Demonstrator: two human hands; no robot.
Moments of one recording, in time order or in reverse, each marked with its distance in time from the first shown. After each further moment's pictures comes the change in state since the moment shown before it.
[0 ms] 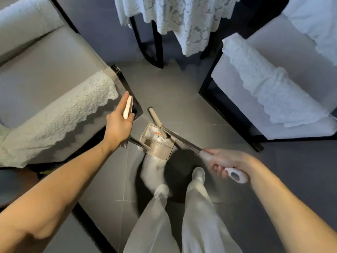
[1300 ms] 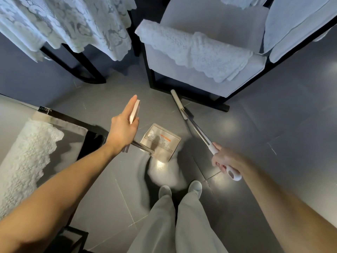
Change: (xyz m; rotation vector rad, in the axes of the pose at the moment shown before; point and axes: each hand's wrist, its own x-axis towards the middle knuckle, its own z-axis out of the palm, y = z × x) left_hand -0.004 0.094 0.122 0.167 -0.479 0.383; right_hand 0.023 0.164 -0.019 0.277 0.413 0.120
